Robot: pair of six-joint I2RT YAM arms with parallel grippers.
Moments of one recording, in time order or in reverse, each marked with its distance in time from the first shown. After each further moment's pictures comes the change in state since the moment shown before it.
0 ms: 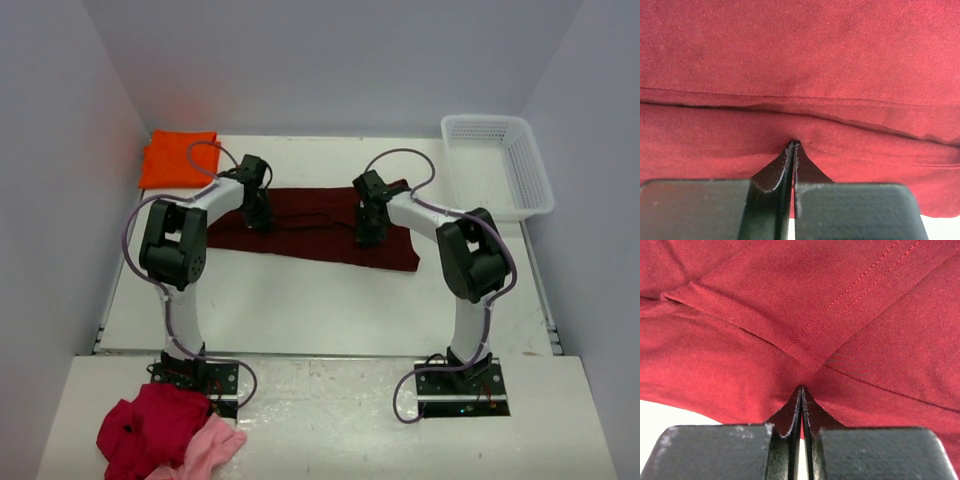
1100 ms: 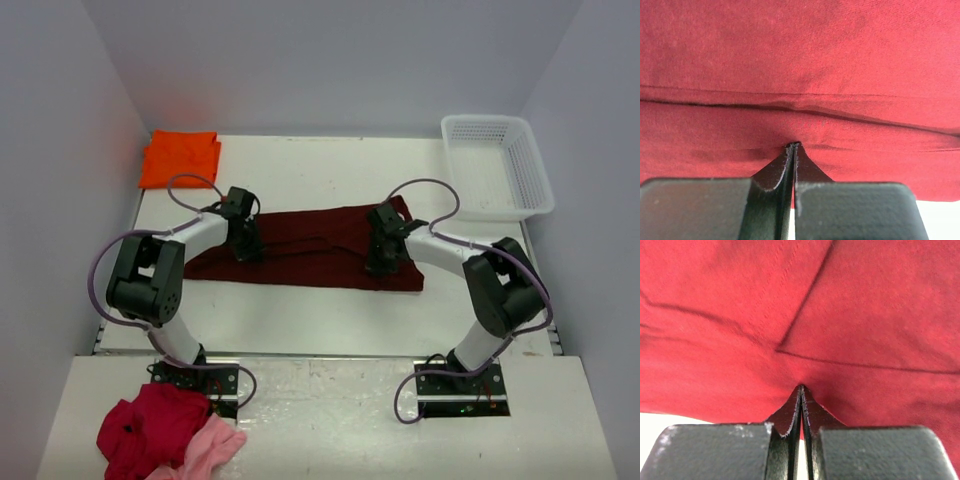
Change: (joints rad) left arm -0.003 -0.315 -0.446 0.129 0.023 -0.086; right arm 0.034 -0.275 -0.400 0.146 0.007 0.224
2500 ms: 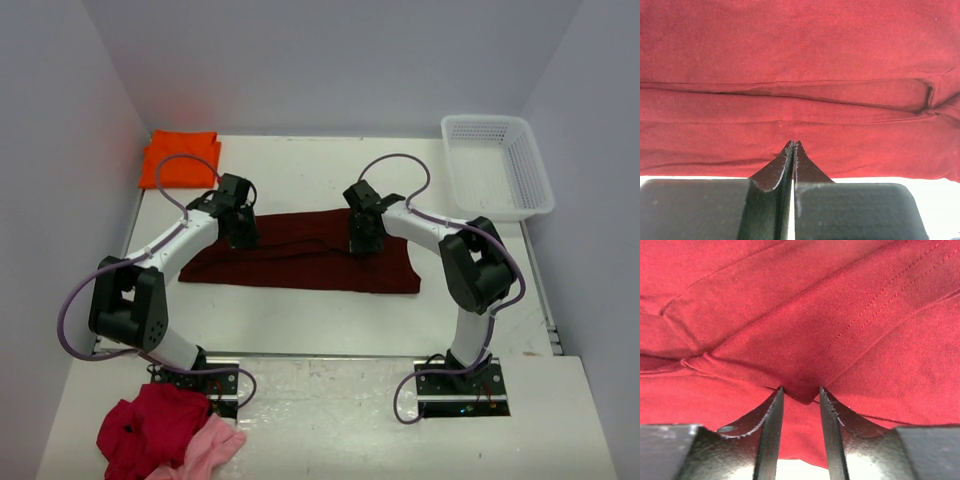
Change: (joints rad) left arm -0.031 -0.181 0.079 -0.138 -0.061 0.090; right arm 0.053 0.196 0.328 -0.180 0.074 -0.173
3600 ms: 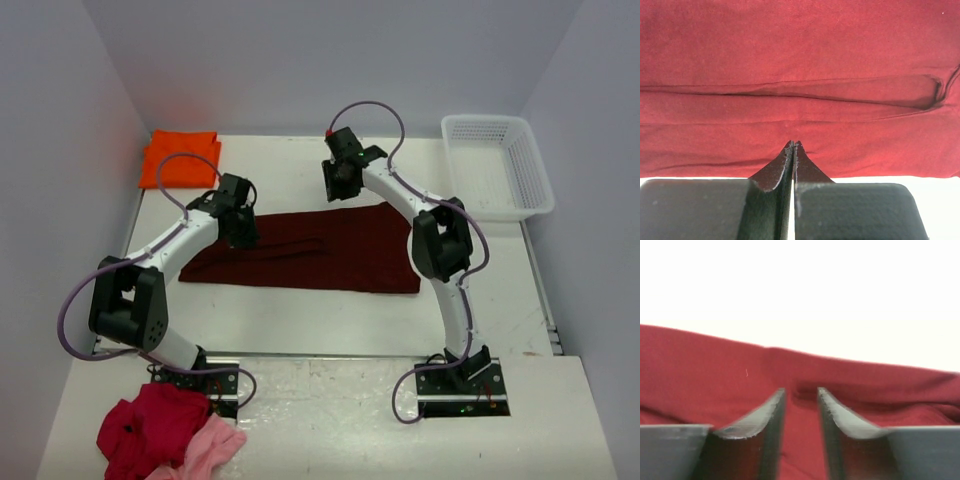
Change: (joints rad) left arm 0.000 0.000 0.000 -0.004 -0.008 0.035; right arm -0.034 0.341 0.673 -0.125 -0.033 -0.201
